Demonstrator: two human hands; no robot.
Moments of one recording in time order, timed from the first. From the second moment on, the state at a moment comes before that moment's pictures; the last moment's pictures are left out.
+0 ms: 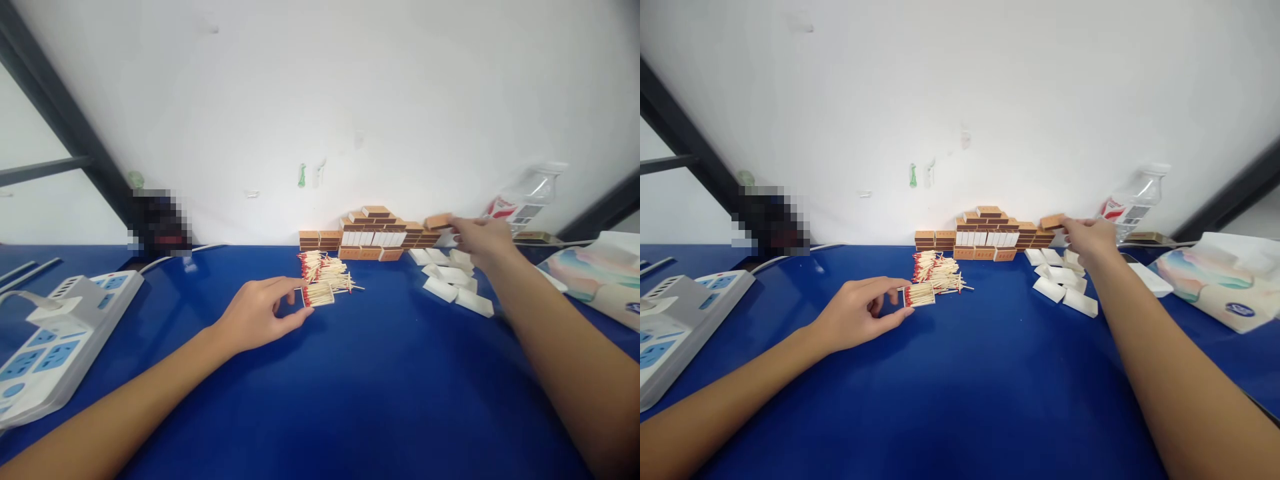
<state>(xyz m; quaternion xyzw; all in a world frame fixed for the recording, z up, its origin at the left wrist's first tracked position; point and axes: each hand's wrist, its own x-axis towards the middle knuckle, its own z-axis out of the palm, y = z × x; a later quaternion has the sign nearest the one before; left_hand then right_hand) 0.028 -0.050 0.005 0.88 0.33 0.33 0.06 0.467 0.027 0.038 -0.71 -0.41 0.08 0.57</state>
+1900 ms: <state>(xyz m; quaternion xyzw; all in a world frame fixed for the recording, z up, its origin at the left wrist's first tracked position) 0.037 -0.066 0.010 0.87 0.27 0.38 0.15 0.256 -0.117 0.014 -0.38 -0.67 0.52 0.36</state>
